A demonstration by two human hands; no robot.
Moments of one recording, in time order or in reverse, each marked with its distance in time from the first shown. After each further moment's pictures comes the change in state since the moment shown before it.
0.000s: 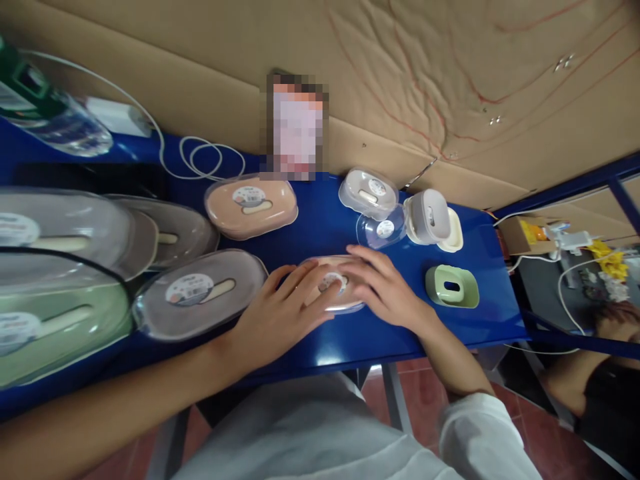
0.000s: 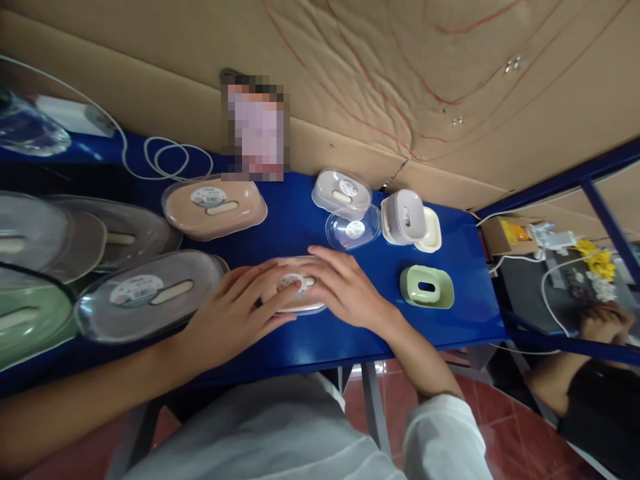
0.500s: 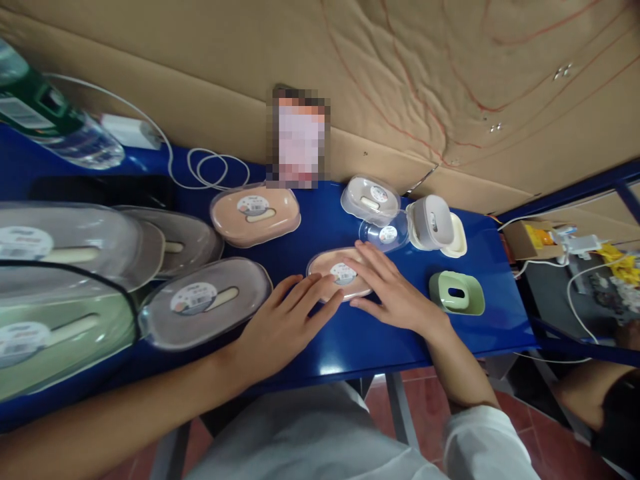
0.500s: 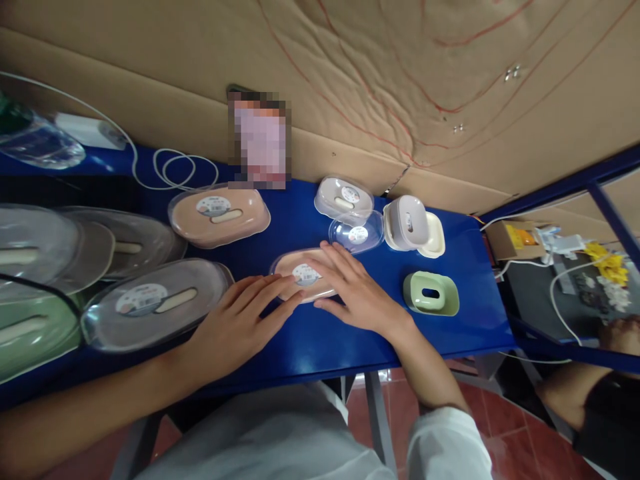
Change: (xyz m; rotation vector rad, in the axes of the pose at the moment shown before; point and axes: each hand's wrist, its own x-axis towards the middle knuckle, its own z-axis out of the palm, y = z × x) left_hand -0.006 0.003 0.003 0.009 -0.001 0.035; right_hand -0.001 0.008 -0.008 -0.172 -0.182 0.033
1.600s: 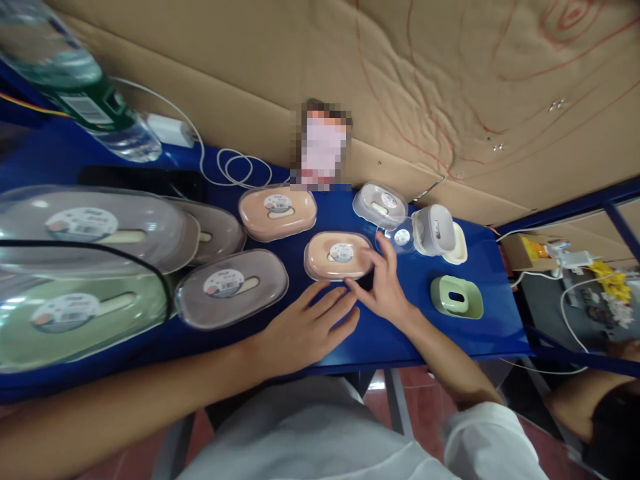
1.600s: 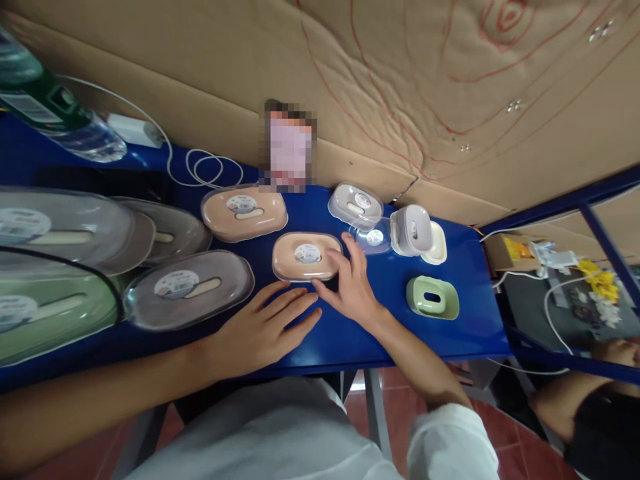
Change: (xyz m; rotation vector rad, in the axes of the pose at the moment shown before) left_hand 0.001 0.009 -0.009 -0.037 0.140 0.139; right_hand 0.020 0.002 0.048 -0.066 0.393 0.115
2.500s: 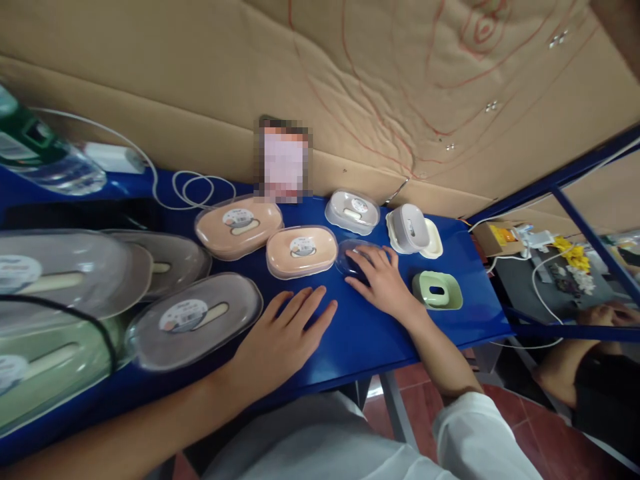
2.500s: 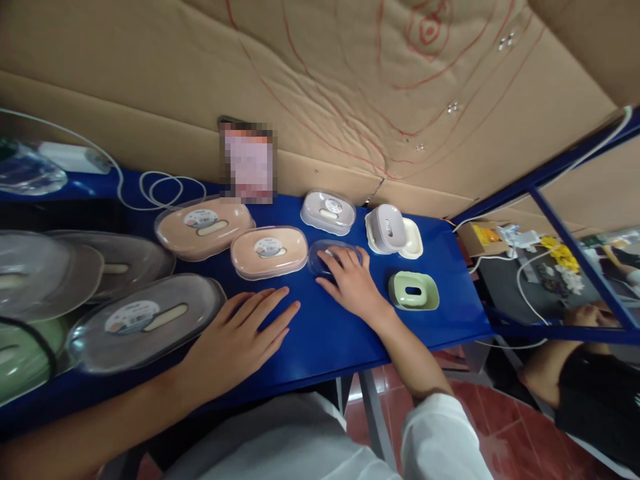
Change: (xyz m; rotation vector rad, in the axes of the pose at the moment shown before) left_hand -0.001 0.001 0.009 0.019 -0.100 -0.149; right_hand 0.002 0.017 -0.040 -0.197 -0.207 0.079
